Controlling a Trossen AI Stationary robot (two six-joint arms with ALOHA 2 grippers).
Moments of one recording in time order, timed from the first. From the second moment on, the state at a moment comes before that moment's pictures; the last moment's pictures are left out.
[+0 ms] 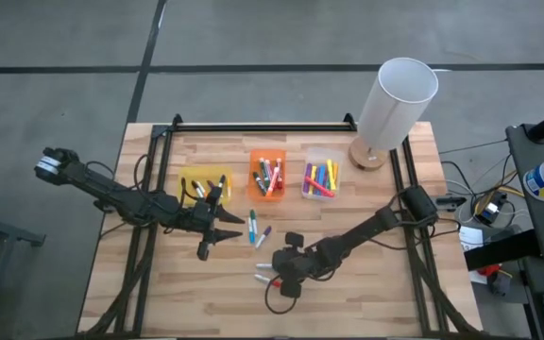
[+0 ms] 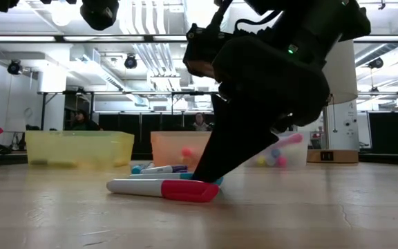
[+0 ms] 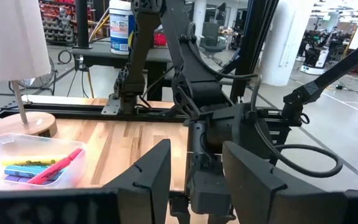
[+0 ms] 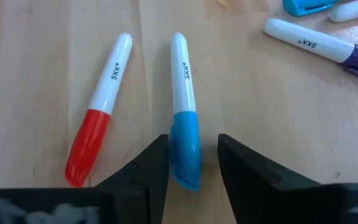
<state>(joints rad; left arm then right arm) -0.36 0.98 0.54 0.43 -0.23 -0.13 0.41 2.10 1.27 -0.17 0.29 0.49</state>
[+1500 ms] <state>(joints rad) -0.36 0.98 0.53 0.42 -0.29 -0.12 0.32 1.76 1.35 -0.19 0.48 0.20</state>
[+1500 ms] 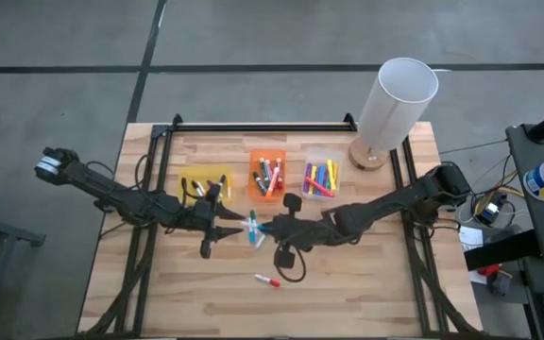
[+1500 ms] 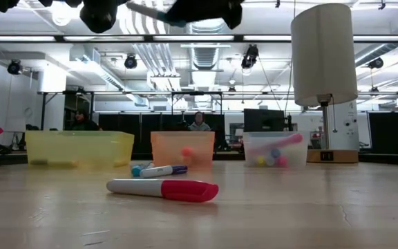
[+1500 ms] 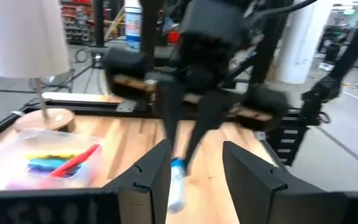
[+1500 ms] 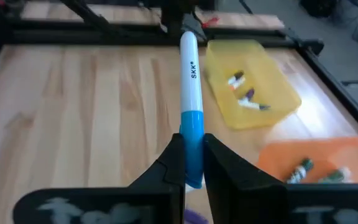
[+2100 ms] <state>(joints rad) -0.35 1.00 0.54 0.41 -0.36 -0.12 0.31 1.75 1.40 -0.17 0.47 0.15</state>
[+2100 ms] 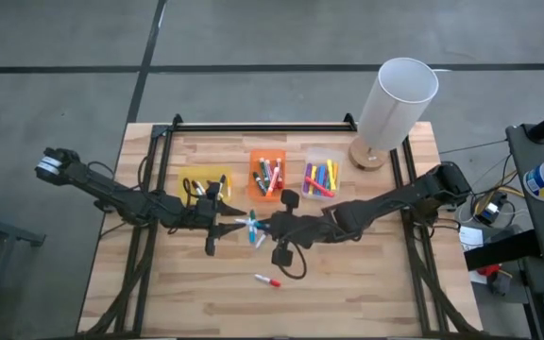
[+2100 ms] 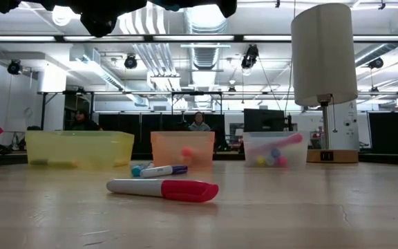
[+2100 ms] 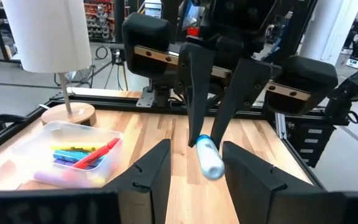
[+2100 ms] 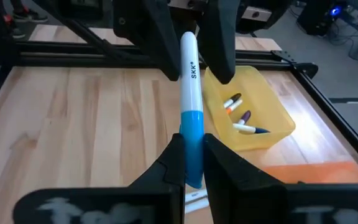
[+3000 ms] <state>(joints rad) -0.36 1.00 0.54 0.40 -0.45 -0.11 0.30 1.75 1.39 -0.25 0.50 0.18</state>
